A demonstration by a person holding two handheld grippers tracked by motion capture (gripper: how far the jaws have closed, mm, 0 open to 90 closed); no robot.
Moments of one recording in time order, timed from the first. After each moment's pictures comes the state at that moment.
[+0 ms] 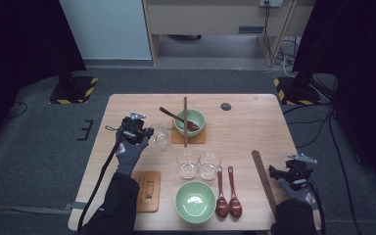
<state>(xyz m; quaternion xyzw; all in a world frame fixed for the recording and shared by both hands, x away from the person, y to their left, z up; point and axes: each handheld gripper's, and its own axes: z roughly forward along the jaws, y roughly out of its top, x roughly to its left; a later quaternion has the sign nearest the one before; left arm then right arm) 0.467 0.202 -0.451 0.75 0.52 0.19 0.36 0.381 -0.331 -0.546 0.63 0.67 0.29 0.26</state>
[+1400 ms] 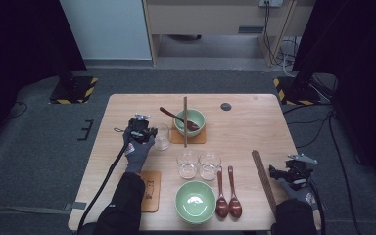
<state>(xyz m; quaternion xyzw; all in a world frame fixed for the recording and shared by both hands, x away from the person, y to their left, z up) 0.491 0.193 -0.485 0.73 0.55 0.21 0.35 0.381 -0.331 -0.546 0.63 0.67 0.29 0.26</state>
